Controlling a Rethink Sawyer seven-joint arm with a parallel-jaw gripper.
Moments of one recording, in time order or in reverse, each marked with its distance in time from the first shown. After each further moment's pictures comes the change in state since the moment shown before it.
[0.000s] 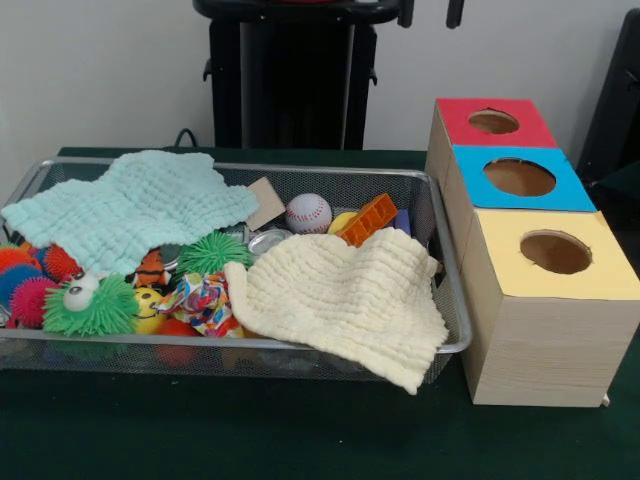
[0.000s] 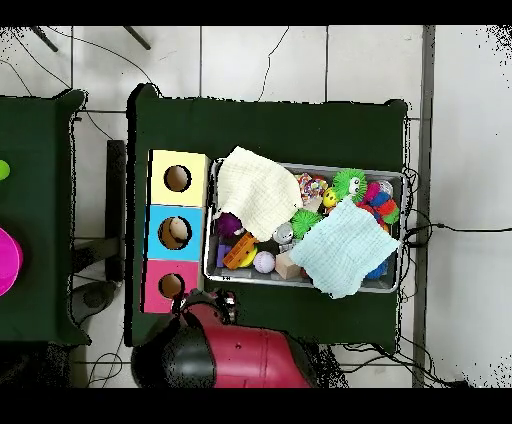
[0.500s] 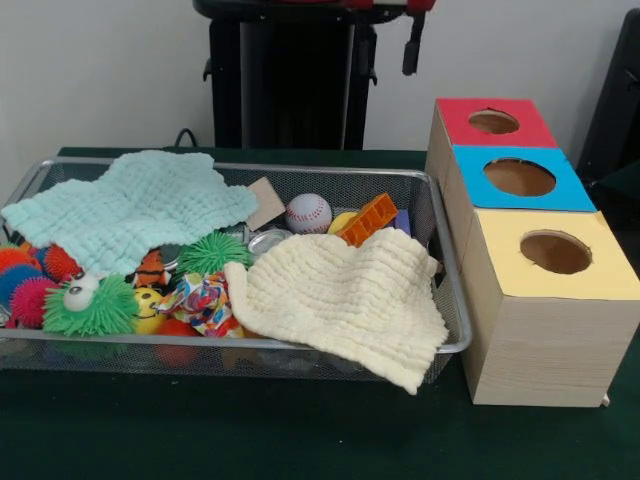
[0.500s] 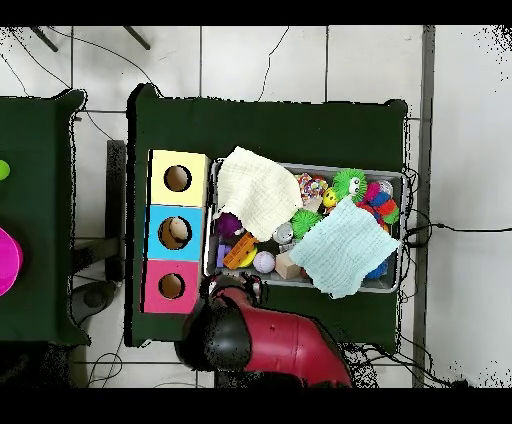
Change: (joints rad) arm -0.127 0.121 0.044 0.005 -0.041 -0.172 0.000
